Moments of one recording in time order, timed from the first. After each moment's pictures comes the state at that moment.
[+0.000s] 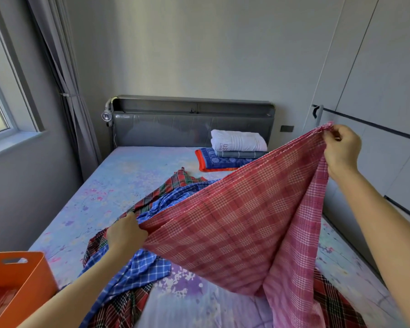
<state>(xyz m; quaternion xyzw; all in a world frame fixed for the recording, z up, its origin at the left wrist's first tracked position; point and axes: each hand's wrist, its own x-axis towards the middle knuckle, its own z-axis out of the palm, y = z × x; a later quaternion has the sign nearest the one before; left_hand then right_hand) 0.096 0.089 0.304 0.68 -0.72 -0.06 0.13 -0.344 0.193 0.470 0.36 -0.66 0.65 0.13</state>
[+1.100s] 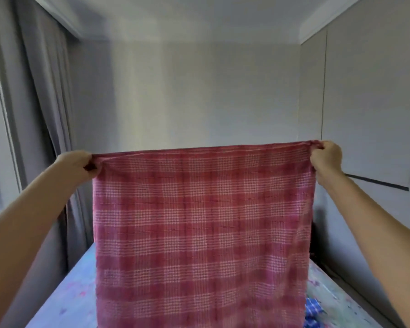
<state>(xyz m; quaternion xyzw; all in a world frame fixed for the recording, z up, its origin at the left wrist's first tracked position) 0.087 -0.019 0.656 0.41 -0.38 -0.58 0.59 -0.378 0.167 0.617 0.28 -0.65 0.70 0.10</state>
